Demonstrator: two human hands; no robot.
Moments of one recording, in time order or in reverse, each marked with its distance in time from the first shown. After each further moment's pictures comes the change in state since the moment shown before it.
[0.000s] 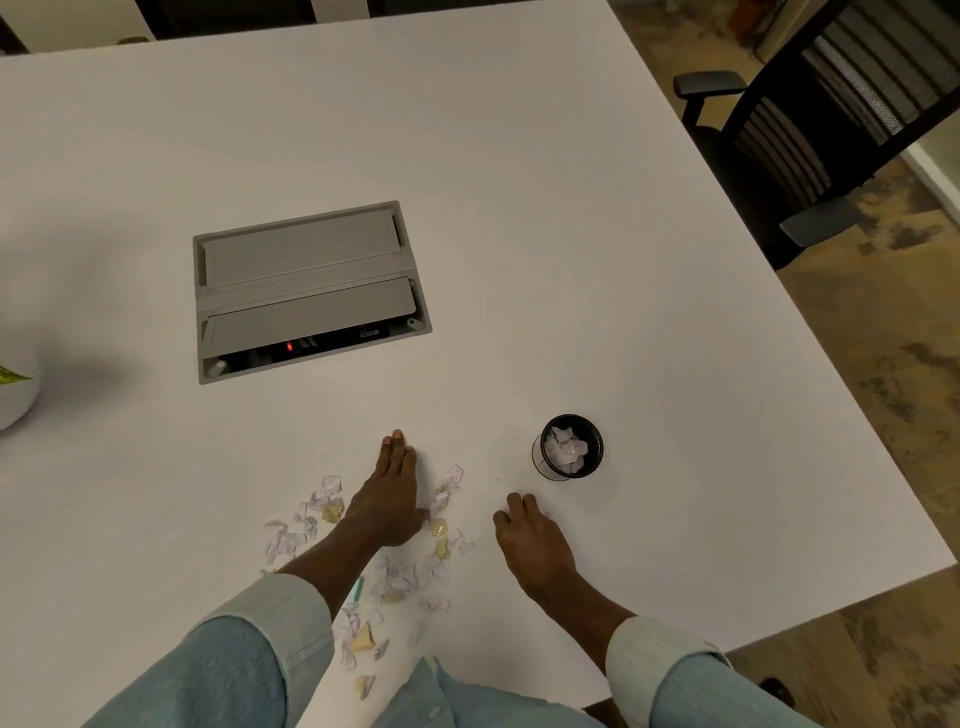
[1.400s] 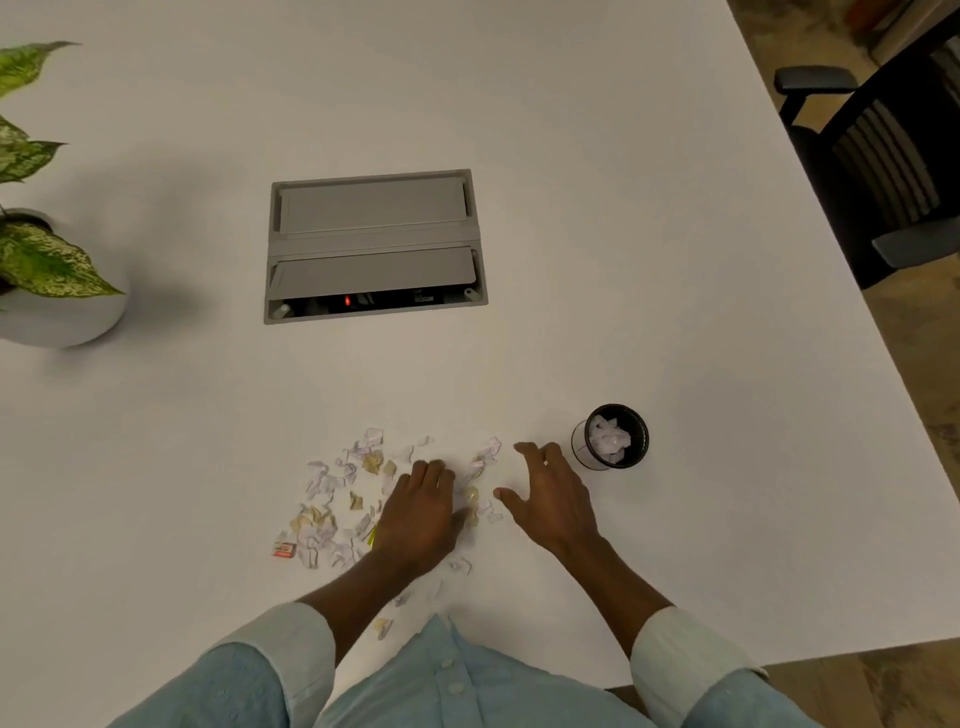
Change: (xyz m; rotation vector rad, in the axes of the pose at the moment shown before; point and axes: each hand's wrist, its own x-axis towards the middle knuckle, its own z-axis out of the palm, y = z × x) left_hand -0.074 0.013 0.048 0.042 0.355 0.075; right_hand 0.019 -0.005 -0.032 0.510 0.055 0.063
